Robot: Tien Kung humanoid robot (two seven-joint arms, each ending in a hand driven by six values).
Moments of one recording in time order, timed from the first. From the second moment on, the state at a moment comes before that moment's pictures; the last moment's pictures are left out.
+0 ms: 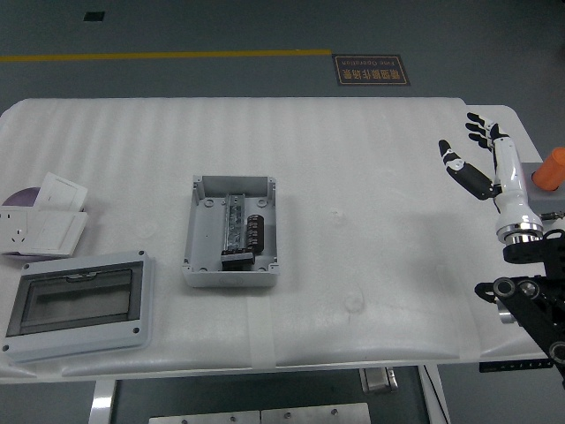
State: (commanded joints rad) left arm -0.01 0.26 -0.68 -0.18 0.64 -0.01 0.22; right arm 0.15 -0.37 1.20 1.38 -1.49 -0.54 0.08
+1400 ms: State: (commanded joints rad) left arm -0.01 0.24 -0.63 -0.18 0.54 0.00 0.21; right arm 0.14 -0.35 1.23 1.42 -1.47 -0.52 0.09
